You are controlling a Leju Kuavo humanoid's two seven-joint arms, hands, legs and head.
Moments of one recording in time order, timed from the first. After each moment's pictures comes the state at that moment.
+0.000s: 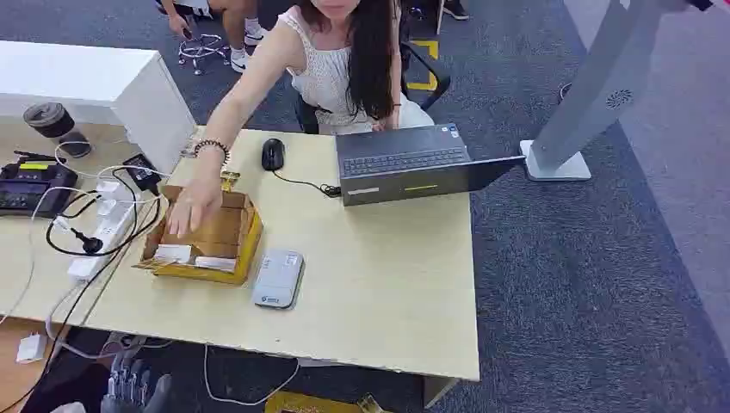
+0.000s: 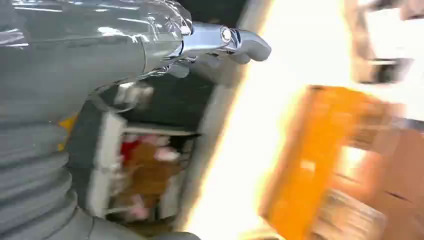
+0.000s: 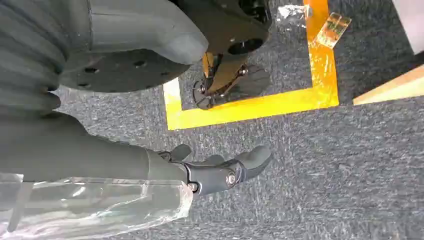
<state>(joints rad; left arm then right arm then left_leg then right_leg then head) 0.25 -0.20 0.55 -1.10 0.09 -0.21 -0.48 -0.03 0.19 -0.81 -0.25 0.70 0.01 -0.42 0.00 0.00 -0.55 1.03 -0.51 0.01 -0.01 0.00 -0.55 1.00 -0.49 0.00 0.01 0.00</state>
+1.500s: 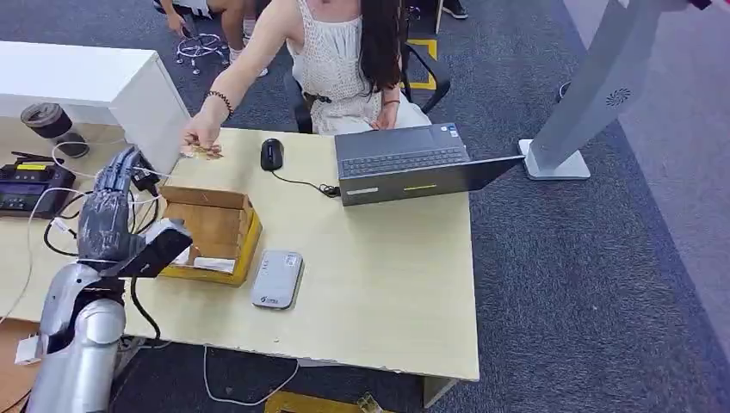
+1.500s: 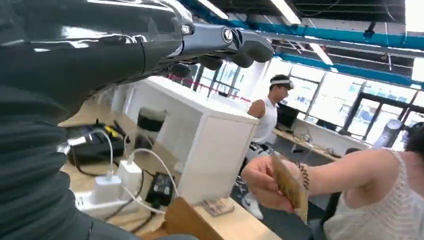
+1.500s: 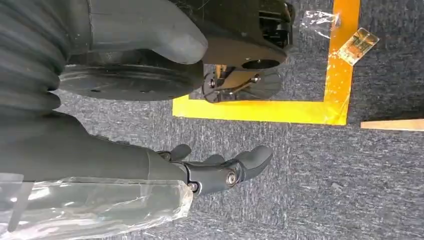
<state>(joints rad) -0.22 0.17 0.12 -1.57 -1.03 0.19 -0.23 -0.06 0.23 -0.95 -0.21 1.05 -0.02 -0.42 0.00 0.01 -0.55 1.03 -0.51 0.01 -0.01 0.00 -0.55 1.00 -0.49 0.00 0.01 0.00</state>
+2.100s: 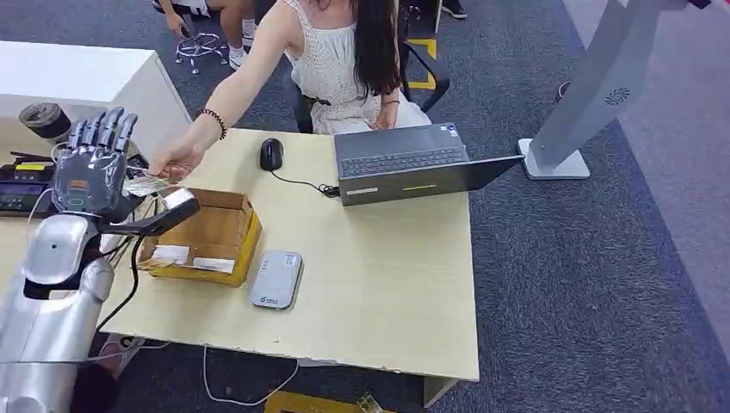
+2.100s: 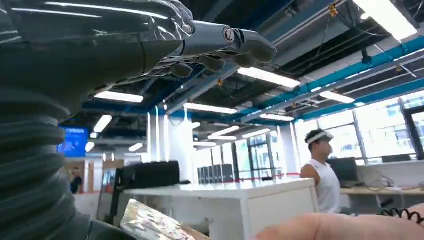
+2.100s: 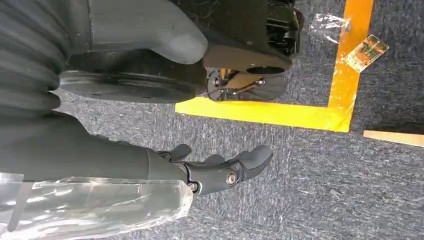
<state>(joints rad) -0.42 0.35 -0.03 -1.40 -1.51 0.26 0.00 -0.06 0.23 -0.95 -0.20 1.12 -0.02 -0.39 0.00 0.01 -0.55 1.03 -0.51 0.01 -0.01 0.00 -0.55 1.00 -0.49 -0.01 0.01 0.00</state>
